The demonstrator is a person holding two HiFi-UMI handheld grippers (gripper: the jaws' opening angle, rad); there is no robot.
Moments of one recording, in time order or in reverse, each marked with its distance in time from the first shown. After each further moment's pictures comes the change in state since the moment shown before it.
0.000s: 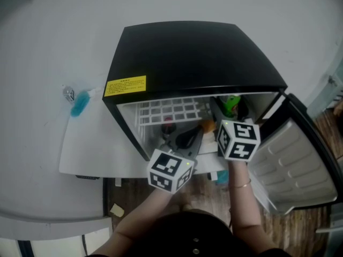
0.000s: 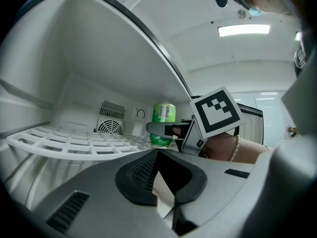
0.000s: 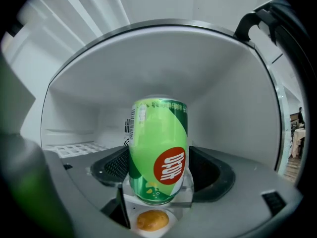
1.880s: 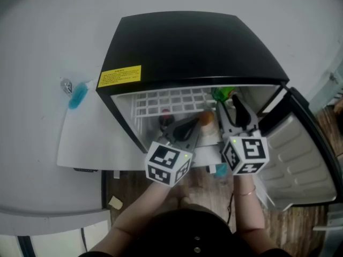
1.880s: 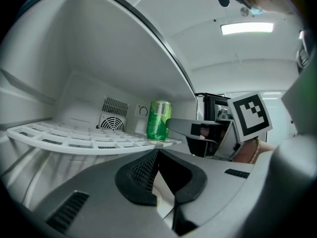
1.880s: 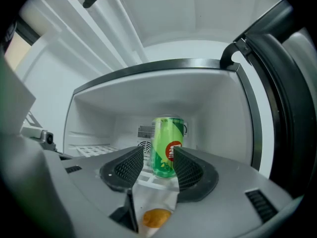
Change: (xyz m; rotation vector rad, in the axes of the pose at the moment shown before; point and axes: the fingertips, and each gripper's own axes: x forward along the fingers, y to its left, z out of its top) left arm 0.003 0.004 -0.008 0.005 0.024 0.031; right arm -0.047 0.011 0.003 -0.019 -0.109 0.131
